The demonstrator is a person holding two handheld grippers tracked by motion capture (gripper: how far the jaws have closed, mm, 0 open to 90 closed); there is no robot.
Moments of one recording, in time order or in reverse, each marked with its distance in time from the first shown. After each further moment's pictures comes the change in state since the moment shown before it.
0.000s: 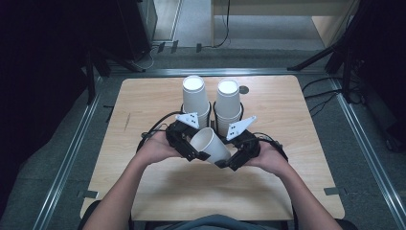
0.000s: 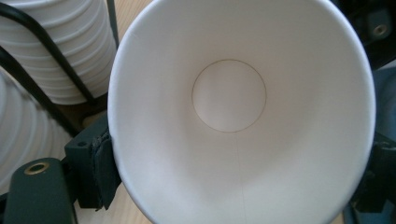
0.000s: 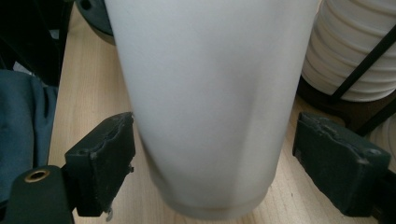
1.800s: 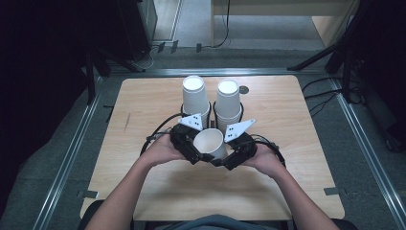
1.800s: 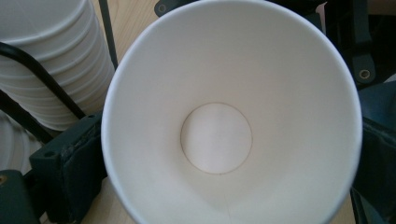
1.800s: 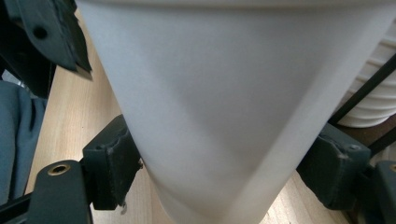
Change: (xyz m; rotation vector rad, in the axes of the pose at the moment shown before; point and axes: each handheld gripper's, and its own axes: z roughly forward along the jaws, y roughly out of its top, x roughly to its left) left arm -0.007 0.002 0.009 -0.122 0.016 0.028; right arm 0.002 -0.001 0.009 -0.086 -0.018 -0.040
